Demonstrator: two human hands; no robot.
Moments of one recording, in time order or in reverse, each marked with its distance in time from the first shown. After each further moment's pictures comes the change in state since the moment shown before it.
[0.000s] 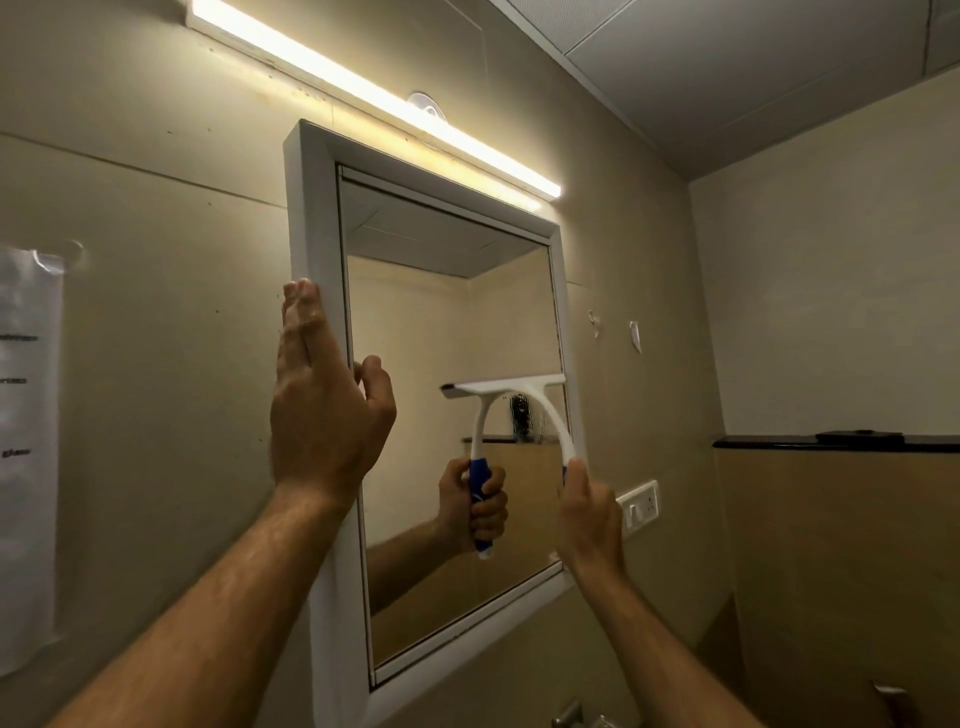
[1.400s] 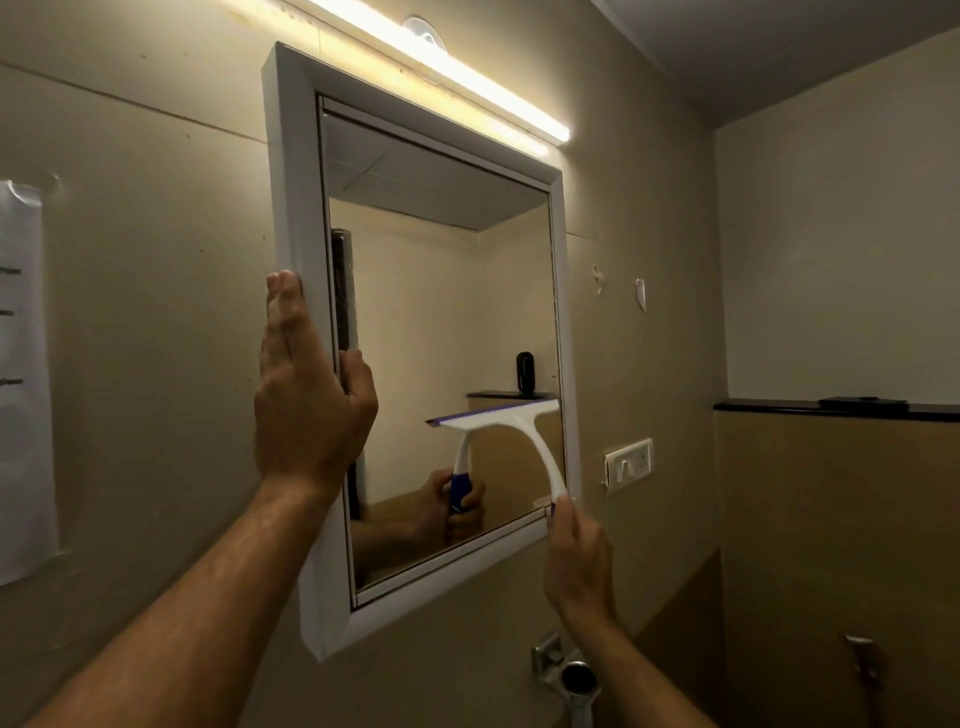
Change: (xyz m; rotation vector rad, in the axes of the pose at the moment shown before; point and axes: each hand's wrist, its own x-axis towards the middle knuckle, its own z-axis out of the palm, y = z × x) left_hand -0.036 -0.021 0.008 0.048 0.019 0.028; right_hand -0.067 0.056 -0.024 0.007 -0.077 0.058
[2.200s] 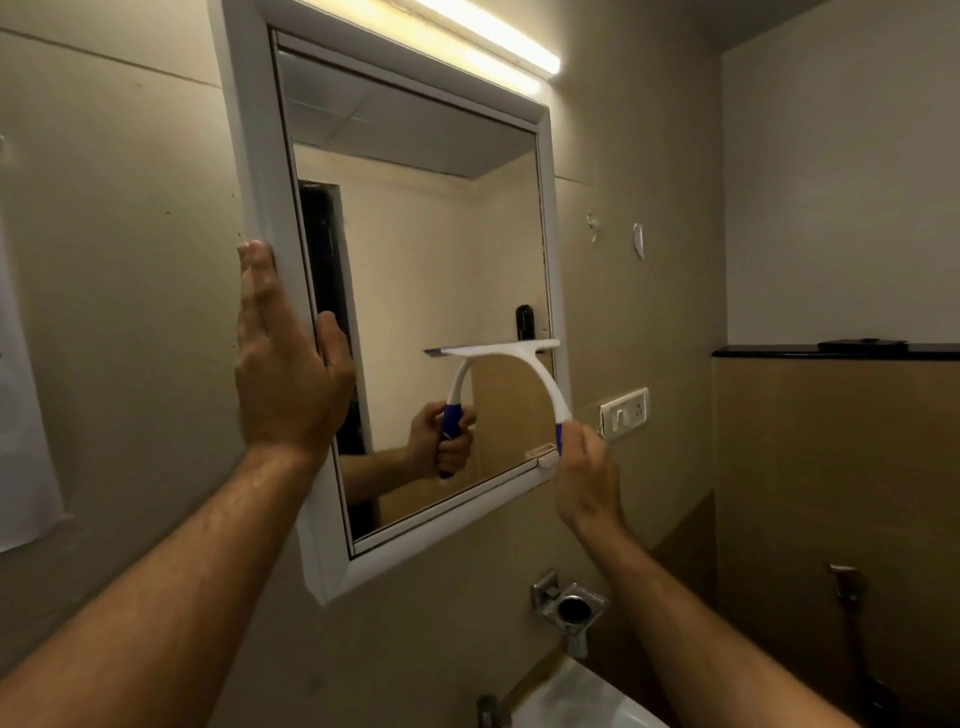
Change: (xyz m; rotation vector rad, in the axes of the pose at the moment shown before) left_hand -0.005 0.000 -0.001 0.016 0.011 -0.004; right_hand 0.025 -0.029 -0.022 -0.059 -0.052 0.031
